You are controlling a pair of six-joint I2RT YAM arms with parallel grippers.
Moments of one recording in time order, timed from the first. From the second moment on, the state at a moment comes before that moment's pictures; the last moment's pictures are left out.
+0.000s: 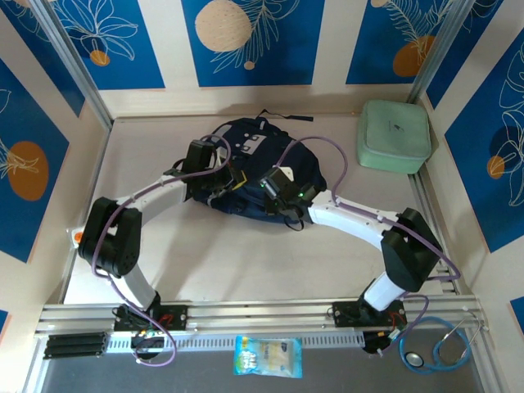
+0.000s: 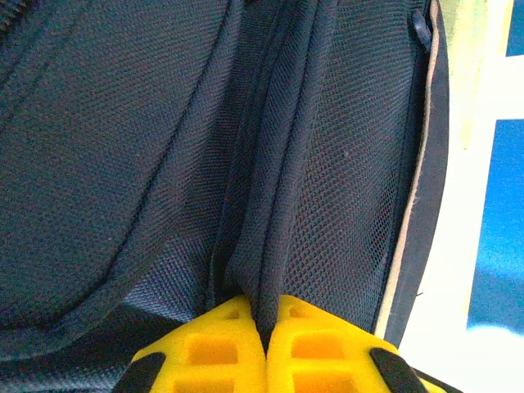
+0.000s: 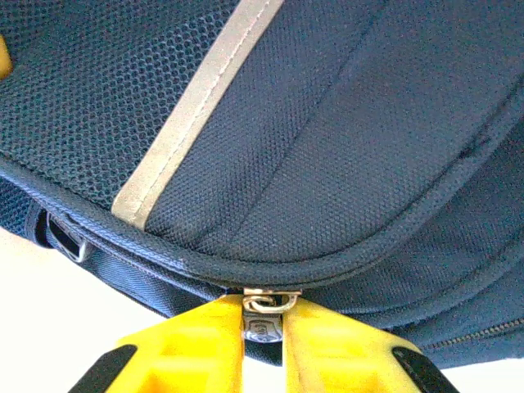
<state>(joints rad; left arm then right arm) -0.40 1.69 1.11 -0.14 0.55 -0.91 0.80 1.58 1.12 -0.53 0.28 0.65</state>
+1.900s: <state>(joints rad) -0.27 1.35 0.83 -0.17 0.30 -0.91 0.81 1.86 1.42 -0.42 -0.20 0.30</state>
